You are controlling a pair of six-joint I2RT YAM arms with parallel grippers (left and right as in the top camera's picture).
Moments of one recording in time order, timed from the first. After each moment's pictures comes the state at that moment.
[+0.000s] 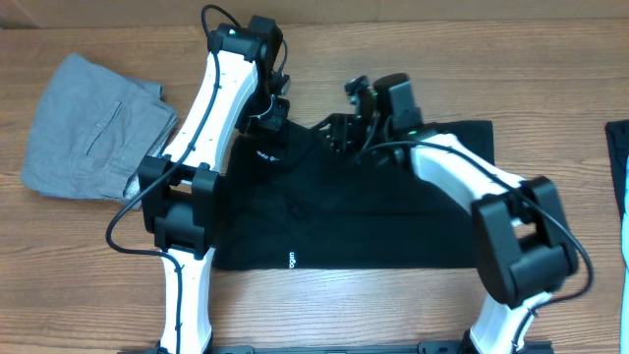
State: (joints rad) left arm -0.27 2.30 2.19 -1.49 0.06 0.01; right arm 0.38 1.96 1.23 -0.05 -0.63 0.46
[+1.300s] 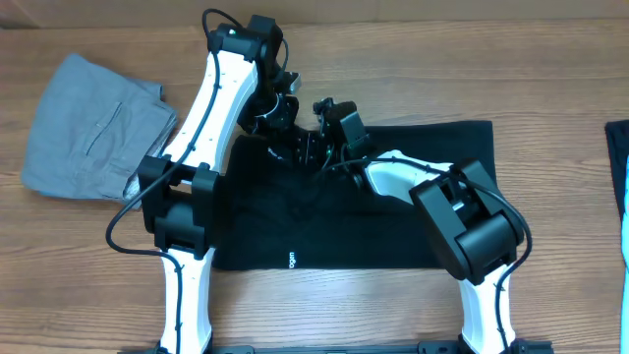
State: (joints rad) left arm -0.27 2.30 2.19 -1.48 0.24 0.01; right arm 0.53 2.17 1.23 0.21 -0.34 0.62
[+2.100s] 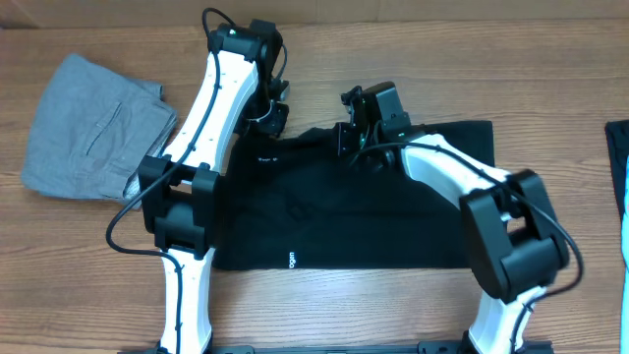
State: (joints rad) left arm -0.27 2.30 2.19 -1.56 0.04 0.01; right arm 0.39 1.97 1.25 -0.20 -0.47 0.43
